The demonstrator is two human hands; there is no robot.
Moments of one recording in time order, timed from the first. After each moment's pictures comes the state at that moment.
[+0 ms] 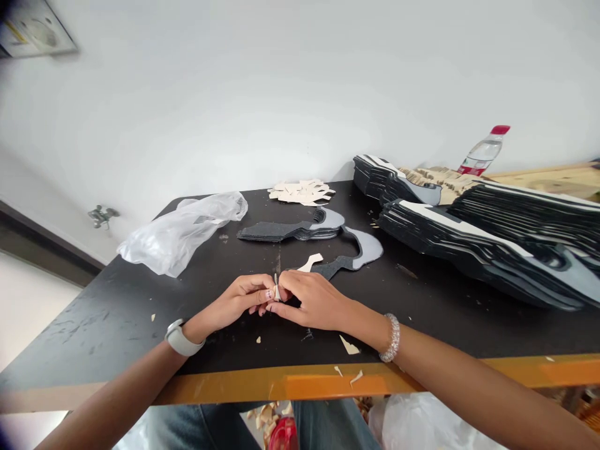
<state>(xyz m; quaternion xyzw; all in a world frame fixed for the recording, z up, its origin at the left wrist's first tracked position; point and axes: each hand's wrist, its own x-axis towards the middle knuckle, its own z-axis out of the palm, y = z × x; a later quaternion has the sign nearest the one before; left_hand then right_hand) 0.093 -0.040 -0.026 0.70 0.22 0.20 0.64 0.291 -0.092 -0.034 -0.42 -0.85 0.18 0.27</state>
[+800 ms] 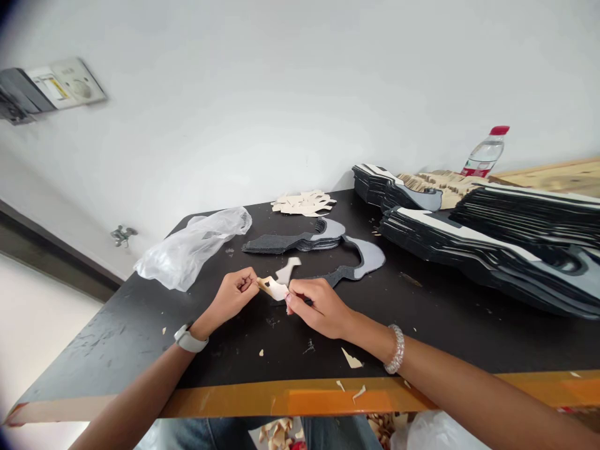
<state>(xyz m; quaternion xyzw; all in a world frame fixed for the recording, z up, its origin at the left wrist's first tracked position) 0.084 -0.008 -0.040 0.80 0.39 0.32 0.31 0.297 -0.094 -0.034 -0.38 -0.77 0.27 0.44</state>
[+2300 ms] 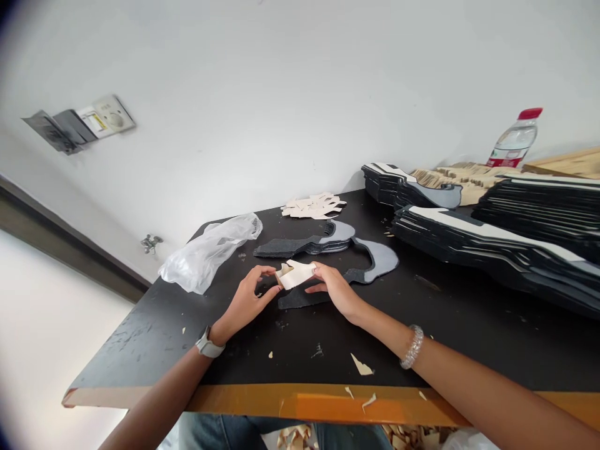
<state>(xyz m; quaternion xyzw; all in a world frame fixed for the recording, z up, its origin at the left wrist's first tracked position) 0.089 -0.015 -0.040 0.86 0.37 0.31 0.19 0.309 -0.063 -0.050 -0.39 -0.47 0.55 0.57</state>
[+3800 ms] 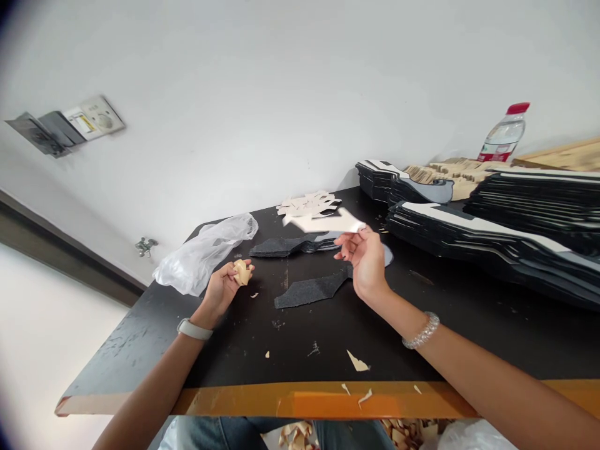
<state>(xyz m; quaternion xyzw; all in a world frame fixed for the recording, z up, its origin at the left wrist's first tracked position) 0.067 0.023 -0.034 0.48 0.42 0.48 0.60 0.346 -0.062 -0.018 -0.37 -0.33 0.37 0.78</state>
